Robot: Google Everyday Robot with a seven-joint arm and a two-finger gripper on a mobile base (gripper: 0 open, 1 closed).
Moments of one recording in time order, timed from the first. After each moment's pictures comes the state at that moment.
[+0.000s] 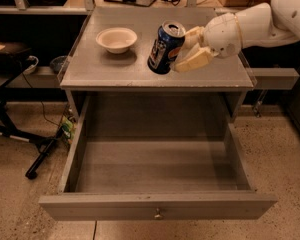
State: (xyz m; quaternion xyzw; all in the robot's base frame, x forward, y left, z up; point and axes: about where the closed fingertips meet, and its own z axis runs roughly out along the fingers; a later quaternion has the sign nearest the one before) arm 0.629 -0.077 0.946 -0.65 0.53 0.28 0.47
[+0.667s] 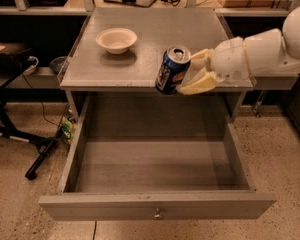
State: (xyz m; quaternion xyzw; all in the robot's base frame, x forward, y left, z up) arm 0.590 -0.093 0.909 -0.63 0.58 0.23 0.47
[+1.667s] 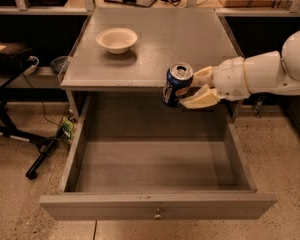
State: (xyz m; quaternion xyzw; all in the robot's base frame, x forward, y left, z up) arm 0.583 -0.113 0.866 -0.60 0.63 0.19 0.46
